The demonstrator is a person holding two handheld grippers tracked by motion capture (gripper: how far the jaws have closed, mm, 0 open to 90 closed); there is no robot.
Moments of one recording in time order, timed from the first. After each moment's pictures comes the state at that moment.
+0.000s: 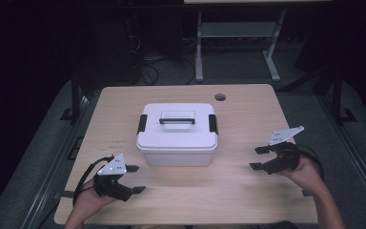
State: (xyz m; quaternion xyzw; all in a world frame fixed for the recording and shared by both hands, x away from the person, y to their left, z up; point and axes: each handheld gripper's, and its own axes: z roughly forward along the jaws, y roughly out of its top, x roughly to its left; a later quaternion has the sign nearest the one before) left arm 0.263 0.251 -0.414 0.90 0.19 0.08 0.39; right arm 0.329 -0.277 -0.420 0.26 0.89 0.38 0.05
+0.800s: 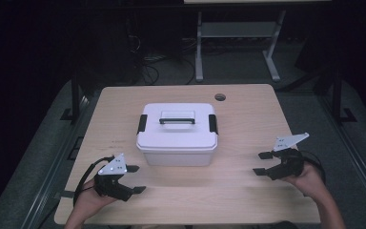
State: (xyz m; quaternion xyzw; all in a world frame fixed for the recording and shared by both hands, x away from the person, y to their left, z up) left arm 0.264 0.250 -0.415 0.90 0.19 0.08 0.39; right arm 0.315 -0.288 -0.432 0.28 0.88 0.39 0.04
